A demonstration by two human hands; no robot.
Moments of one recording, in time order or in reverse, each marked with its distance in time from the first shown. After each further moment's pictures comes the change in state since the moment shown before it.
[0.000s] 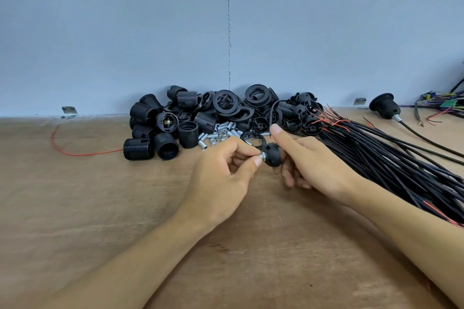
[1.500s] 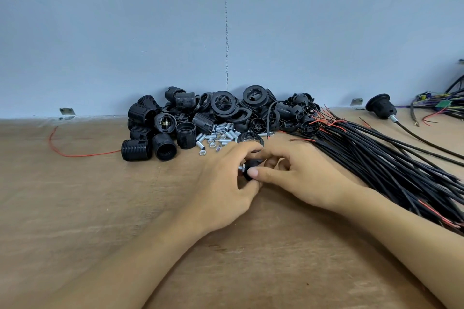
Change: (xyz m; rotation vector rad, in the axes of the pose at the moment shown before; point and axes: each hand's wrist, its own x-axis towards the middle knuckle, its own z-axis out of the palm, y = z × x) left_hand -0.002 -0.001 -0.001 0.420 -0.129 0.152; right_hand -0.001 0.007 0.007 -0.312 0.002 -0.294
